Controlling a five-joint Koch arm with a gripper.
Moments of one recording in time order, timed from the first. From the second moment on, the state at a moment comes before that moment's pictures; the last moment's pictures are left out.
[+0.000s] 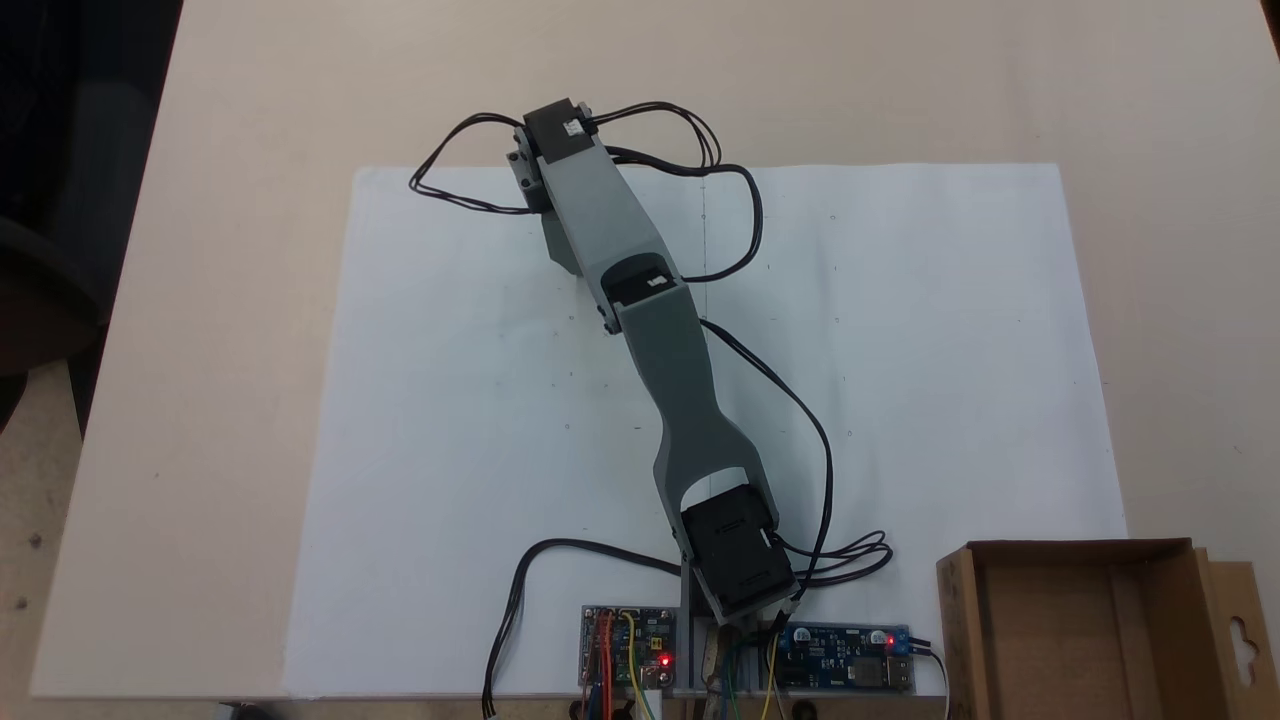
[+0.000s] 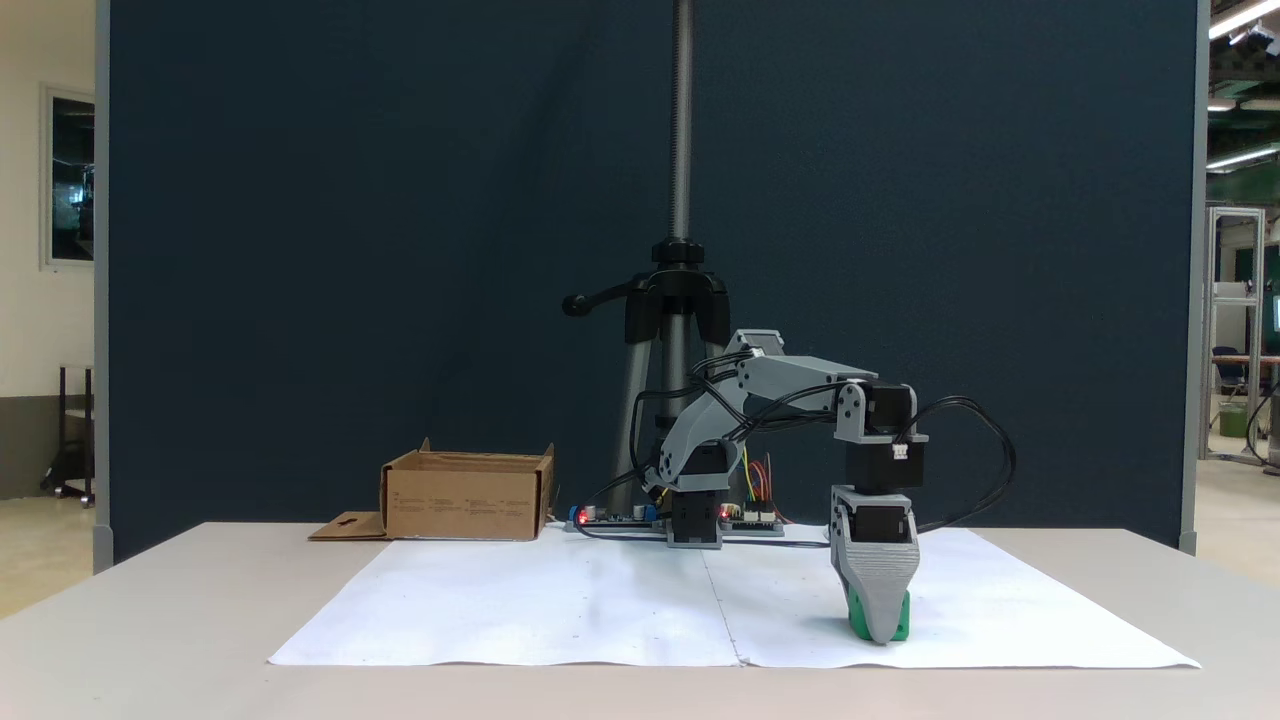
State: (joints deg) arm -24.3 43.2 48.9 57.0 24.3
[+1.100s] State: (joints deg) arm 2.4 70.4 59.3 58.4 25.9
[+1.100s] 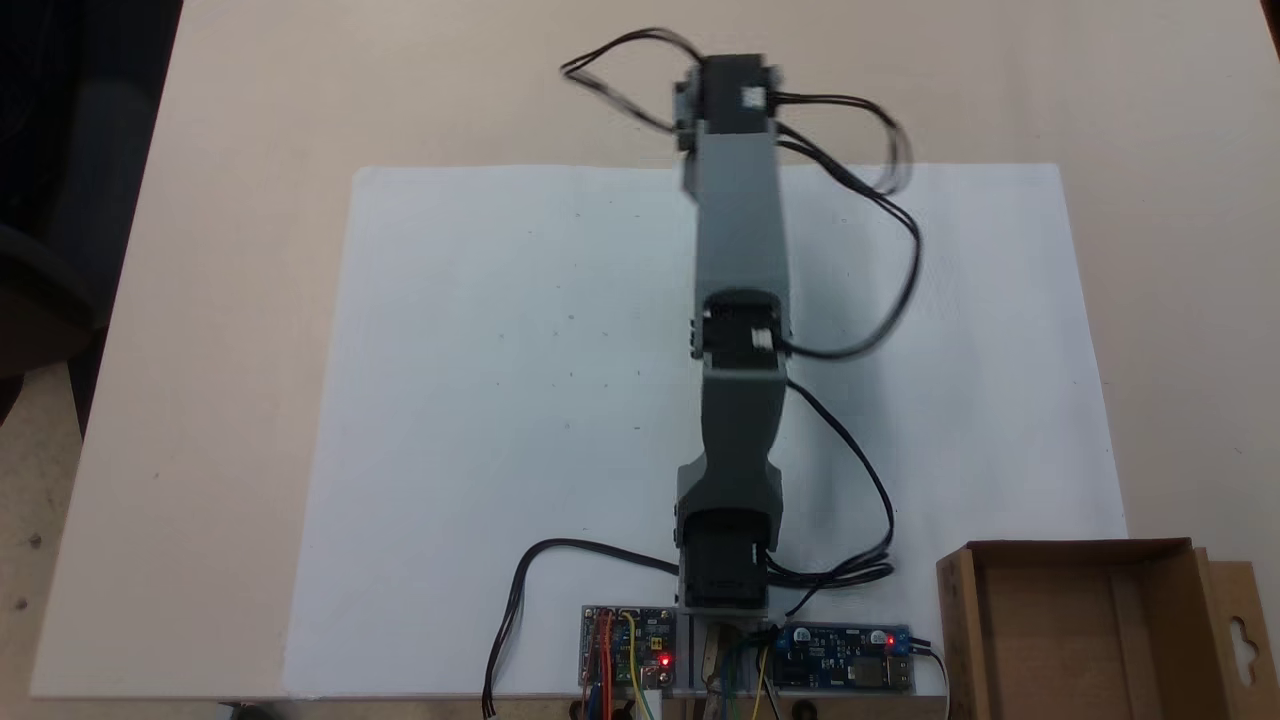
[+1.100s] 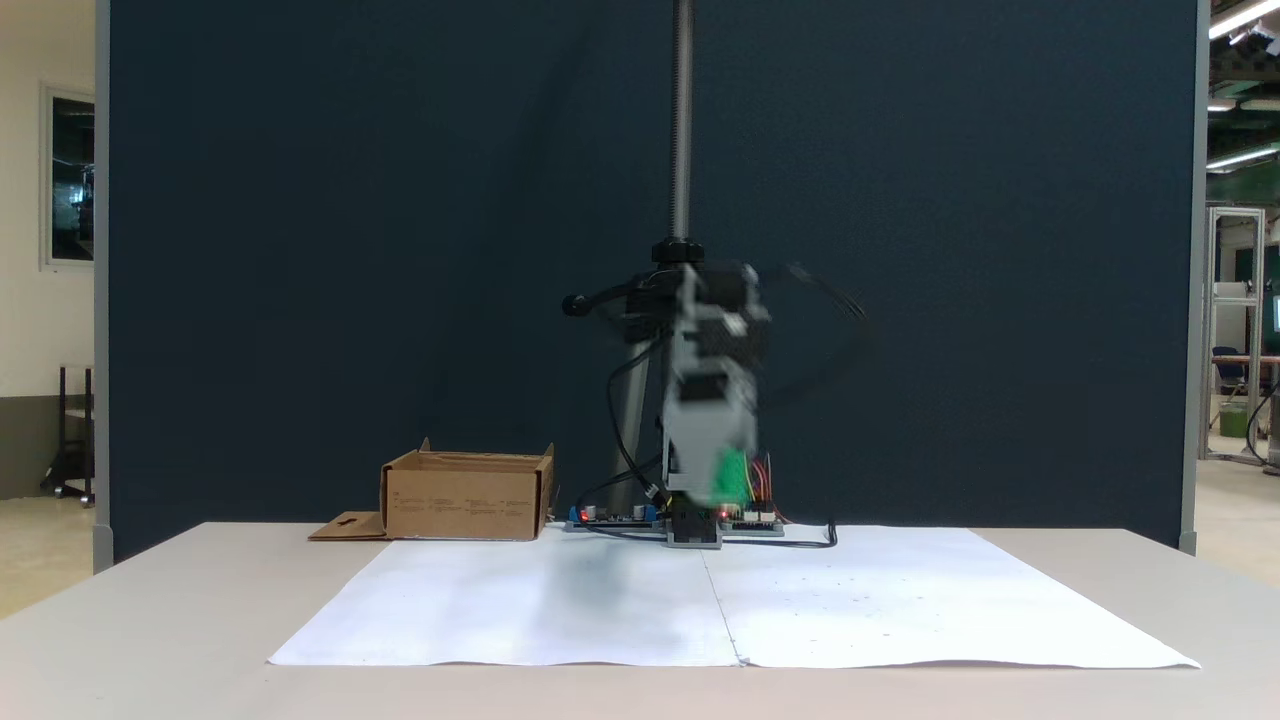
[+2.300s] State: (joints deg) arm 96.6 91.2 71.5 57.7 -8.1
